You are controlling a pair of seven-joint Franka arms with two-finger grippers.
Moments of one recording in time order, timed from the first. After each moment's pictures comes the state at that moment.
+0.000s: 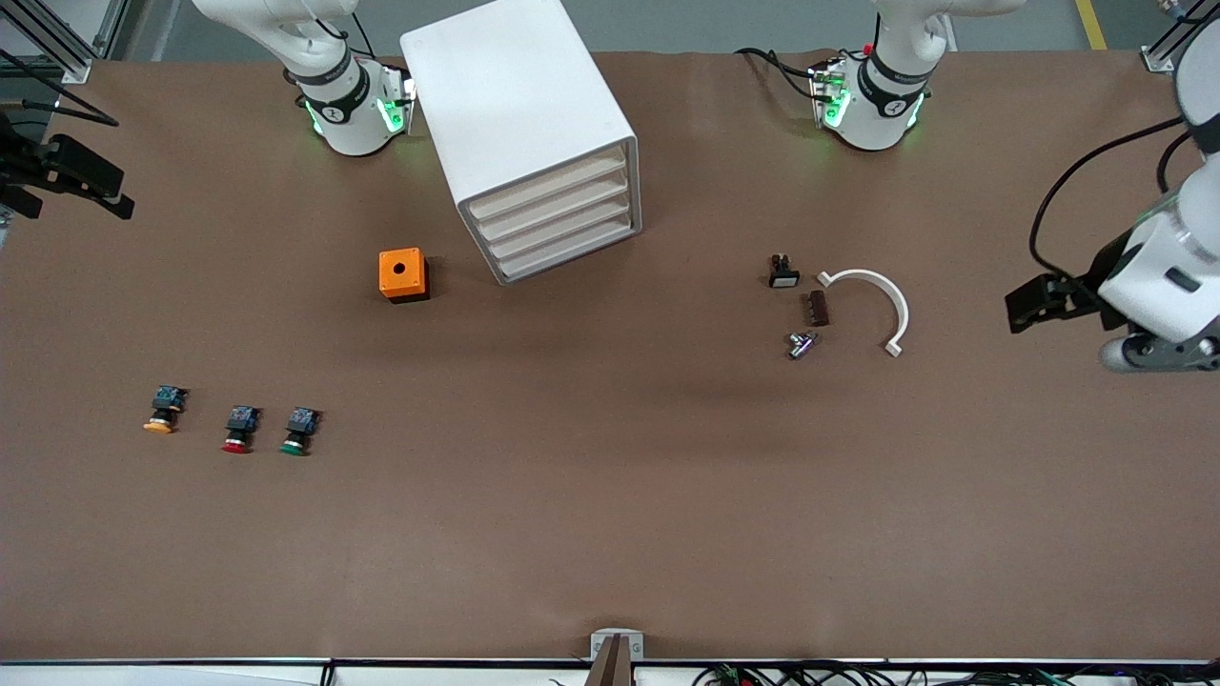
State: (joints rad) left arm -0.10 0.23 -0.03 -1.29 0.08 1.50 -0.11; right arm 0.04 -0.02 -0.04 -1.44 0.00 1.40 0.02
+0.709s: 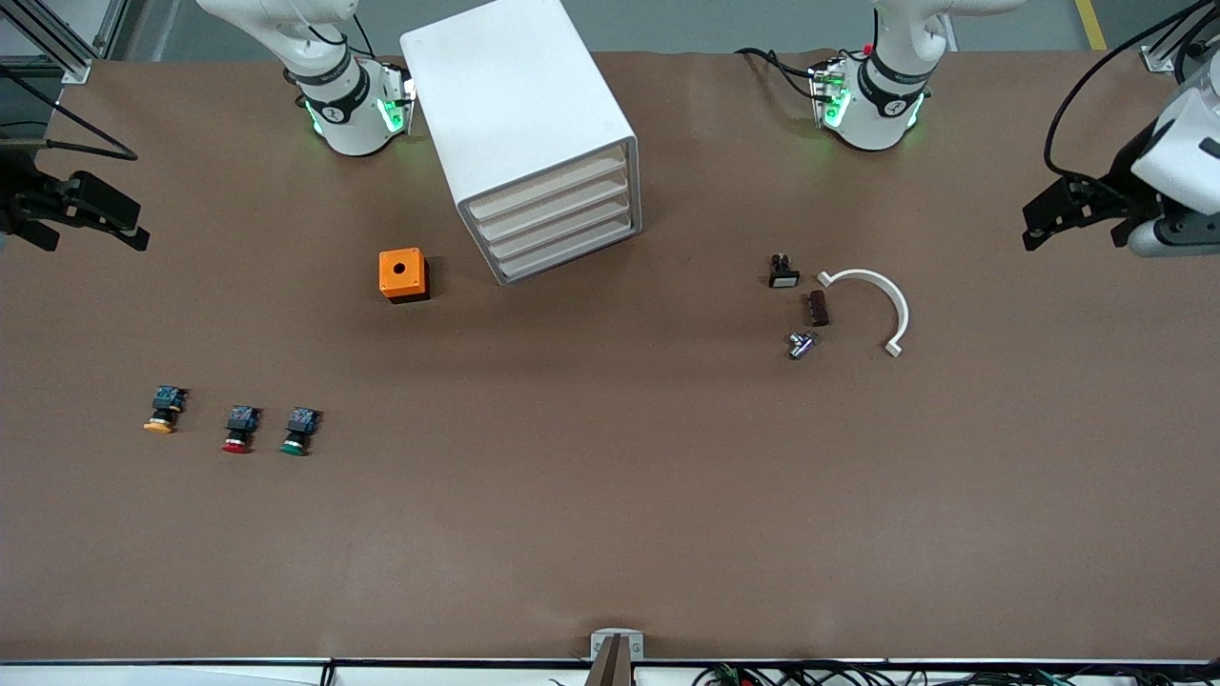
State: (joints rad) left arm -0.09 -0.12 0.00 -1.71 0.03 1.61 -0.10; right arm -0.07 0.02 0.08 -1.45 0.00 1.48 0.02
